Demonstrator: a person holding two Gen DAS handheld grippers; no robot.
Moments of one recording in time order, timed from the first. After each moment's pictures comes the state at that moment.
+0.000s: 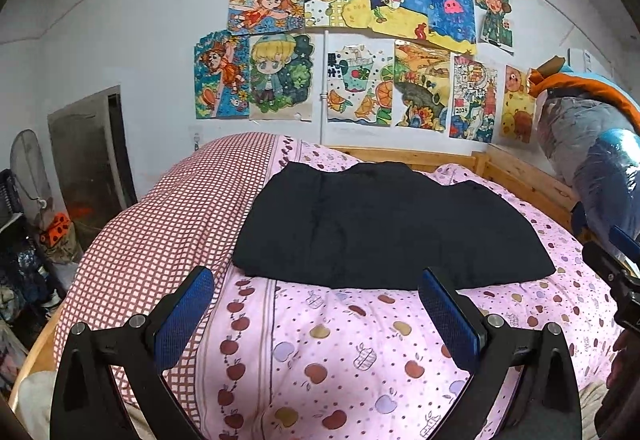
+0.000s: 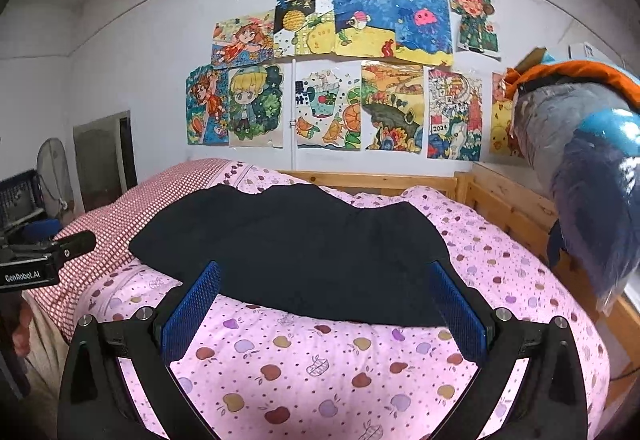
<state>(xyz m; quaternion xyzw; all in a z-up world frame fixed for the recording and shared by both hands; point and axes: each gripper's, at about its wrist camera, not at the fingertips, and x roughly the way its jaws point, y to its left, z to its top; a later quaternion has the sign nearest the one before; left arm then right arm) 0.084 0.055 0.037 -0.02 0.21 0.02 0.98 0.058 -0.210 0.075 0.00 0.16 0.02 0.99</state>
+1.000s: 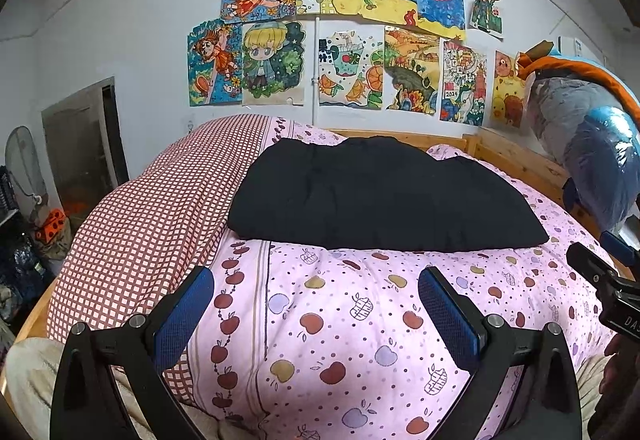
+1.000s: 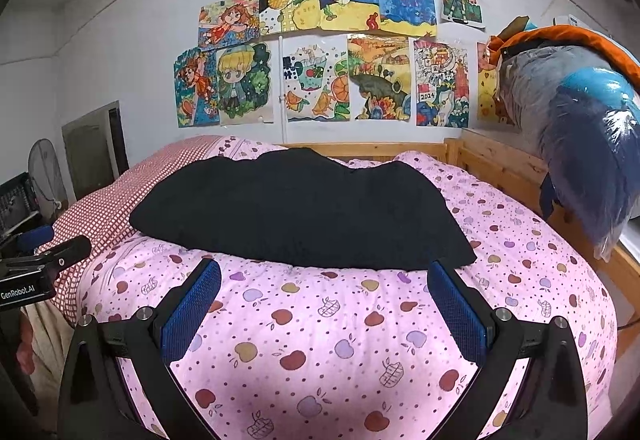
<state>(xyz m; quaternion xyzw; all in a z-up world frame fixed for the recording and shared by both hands) 0.061 0.051 0.007 -0.01 0.23 0.00 0.97 0.033 -0.201 0.037 0.02 0.20 -0.01 0.98</state>
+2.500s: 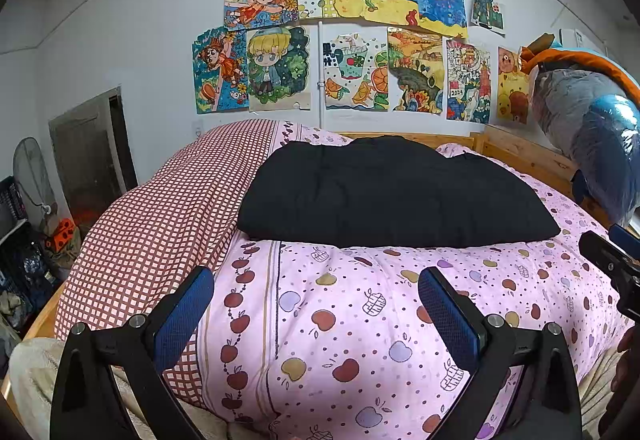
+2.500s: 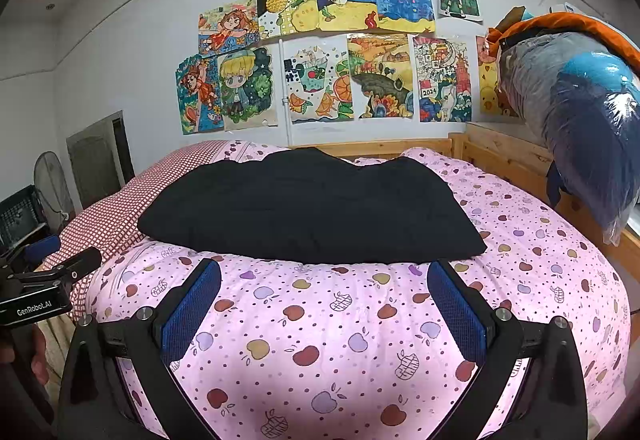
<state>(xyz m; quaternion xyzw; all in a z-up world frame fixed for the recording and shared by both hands) 0.059 0.055 -0.001 0.00 0.21 0.01 0.98 0.030 -0.193 0.030 0.04 0.19 0.00 0.98</state>
